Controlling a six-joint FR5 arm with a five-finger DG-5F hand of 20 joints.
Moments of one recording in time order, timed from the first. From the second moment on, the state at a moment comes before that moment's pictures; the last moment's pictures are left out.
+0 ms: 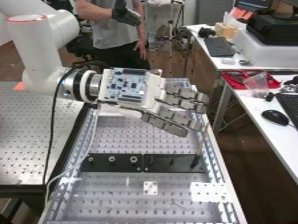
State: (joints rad) arm 1.46 -1.93 -1.80 -2.55 -1.40 0.01
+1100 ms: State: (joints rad) arm 1.46 -2.08 -1.75 -2.43 -1.19 0.26
